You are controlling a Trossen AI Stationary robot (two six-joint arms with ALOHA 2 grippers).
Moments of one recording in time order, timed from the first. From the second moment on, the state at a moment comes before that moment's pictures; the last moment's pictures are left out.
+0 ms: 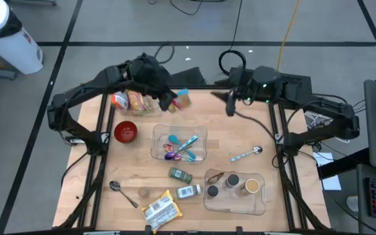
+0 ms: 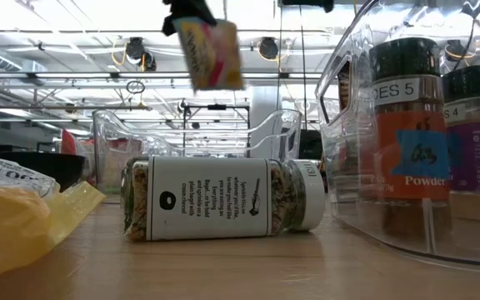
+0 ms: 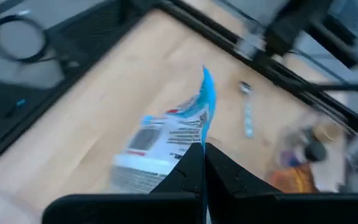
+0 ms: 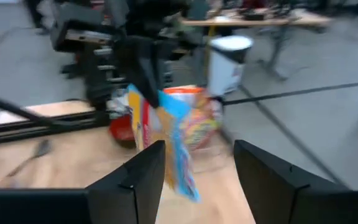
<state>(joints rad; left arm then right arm) 0.39 1.49 1.69 -0.88 0.19 -0.28 -0.28 1.20 1.35 -0.38 0.03 -0.02</state>
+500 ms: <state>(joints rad) 0.64 1.48 1.69 -1.06 -0.02 -0.50 -0.42 1.12 1.30 -0.52 0.02 -0.12</state>
